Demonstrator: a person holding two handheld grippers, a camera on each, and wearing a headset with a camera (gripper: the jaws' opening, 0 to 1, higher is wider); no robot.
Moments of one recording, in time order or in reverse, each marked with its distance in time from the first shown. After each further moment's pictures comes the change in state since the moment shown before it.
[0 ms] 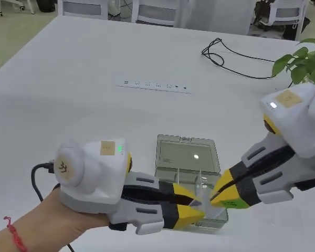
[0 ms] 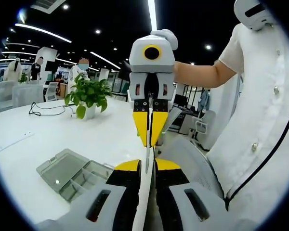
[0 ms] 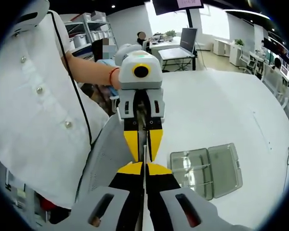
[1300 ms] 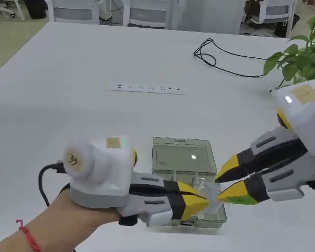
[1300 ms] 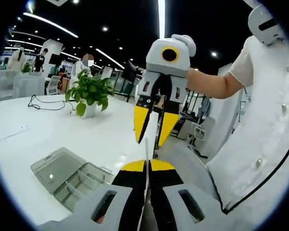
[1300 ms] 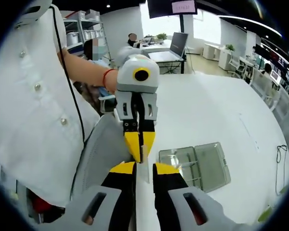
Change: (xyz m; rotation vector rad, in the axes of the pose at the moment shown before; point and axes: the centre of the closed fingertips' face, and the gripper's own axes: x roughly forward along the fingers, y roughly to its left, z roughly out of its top) left arm 0.014 0.001 0.011 -0.062 -0.022 -0.025; right arm -0.018 -0.010 -0.004 -0.016 -0.012 -0.108
